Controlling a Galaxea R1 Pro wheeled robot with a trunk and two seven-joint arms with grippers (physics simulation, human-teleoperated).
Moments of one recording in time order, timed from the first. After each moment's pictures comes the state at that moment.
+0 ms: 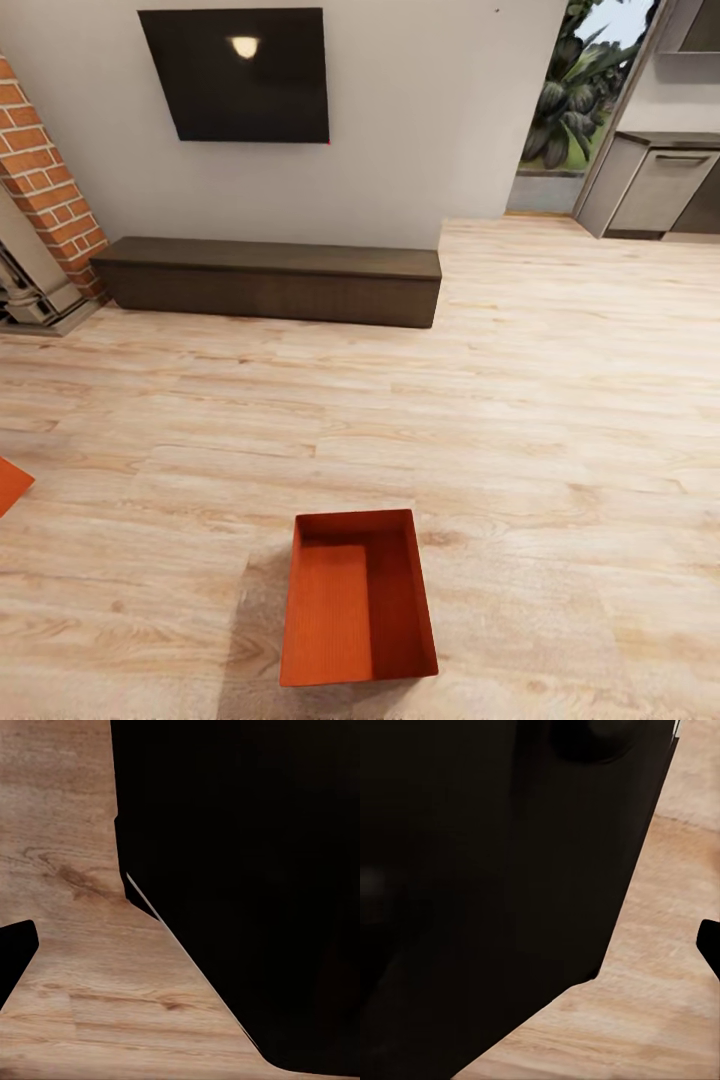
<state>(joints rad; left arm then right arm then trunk) 0.00 0.01 0.01 -0.10 0.02 -0.06 0.00 -0.15 0.00 0.62 0.03 -0.46 -0.08 0.05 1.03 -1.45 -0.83</state>
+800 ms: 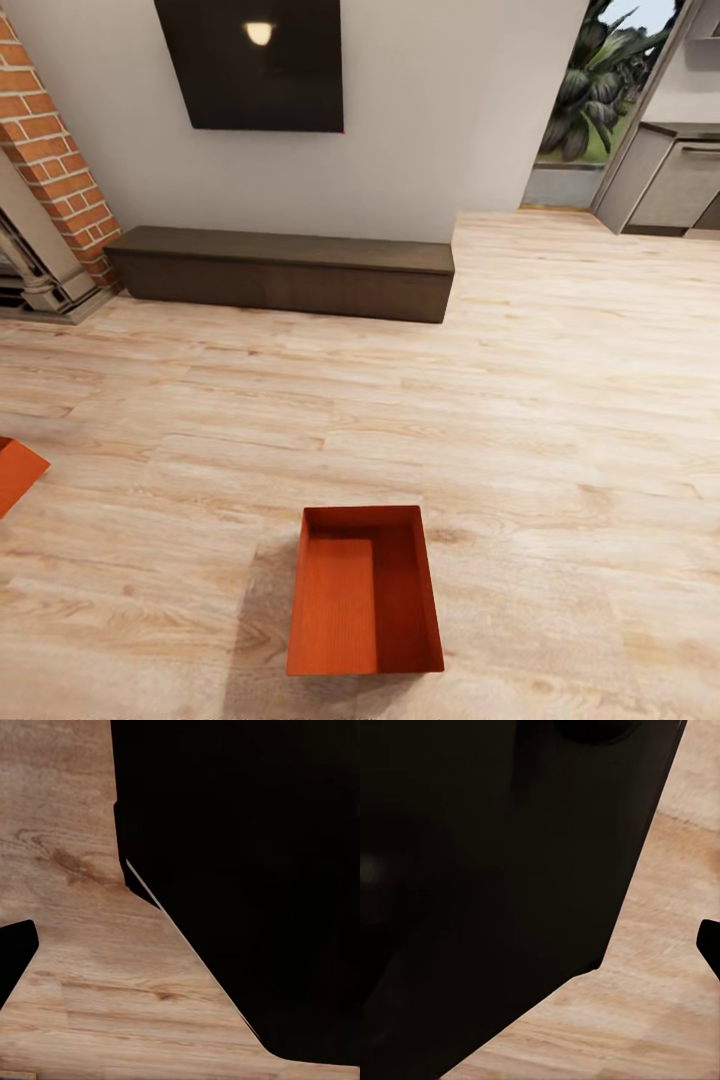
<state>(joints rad) 0.00 0.01 0.01 -0.09 0.02 -0.06 0.00 -0.15 0.00 0.62 0.03 -0.46 -0.08 0.05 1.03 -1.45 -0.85</state>
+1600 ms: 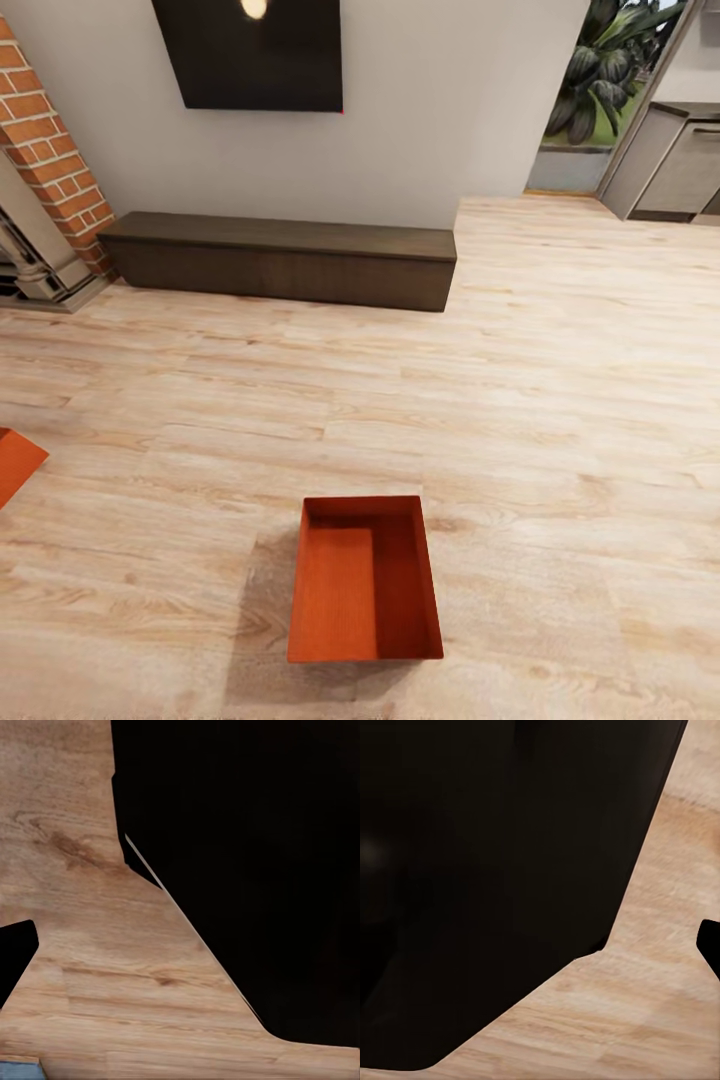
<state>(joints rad) 0.00 0.01 0.01 -0.09 0.02 -0.06 0.00 -0.15 0.00 0.62 0.03 -0.46 -0.08 0.05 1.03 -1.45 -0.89</state>
